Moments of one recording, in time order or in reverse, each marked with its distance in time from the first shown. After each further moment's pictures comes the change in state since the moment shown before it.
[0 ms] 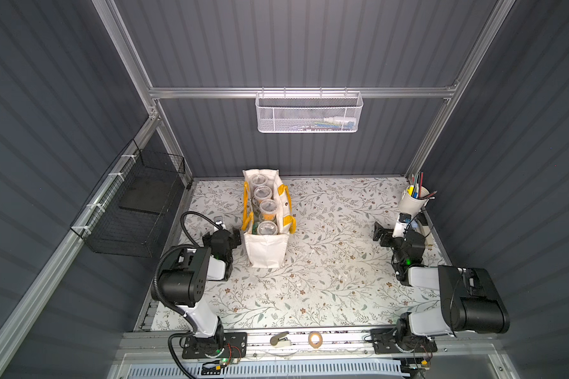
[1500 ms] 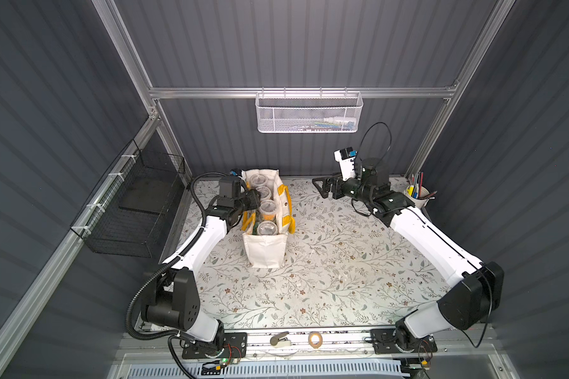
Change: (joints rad) left arm -0.138 -0.182 0.789 -1.122 0.459 -0.319; right arm 0.566 0.102 1.196 -1.159 -0.204 0.132
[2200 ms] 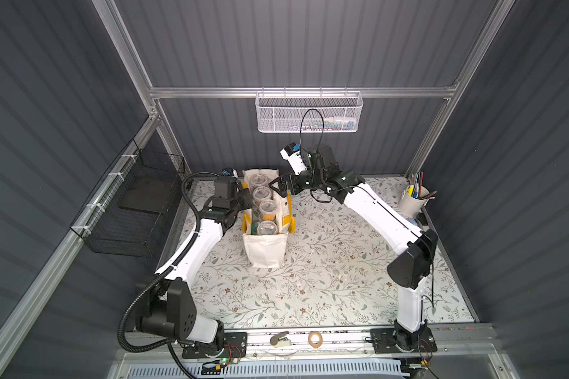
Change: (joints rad) left arm 0.001 -0.070 -0.007 -0.064 -0.139 0.009; right arm 0.208 0.500 0.718 -0.384 -0.005 -0.069
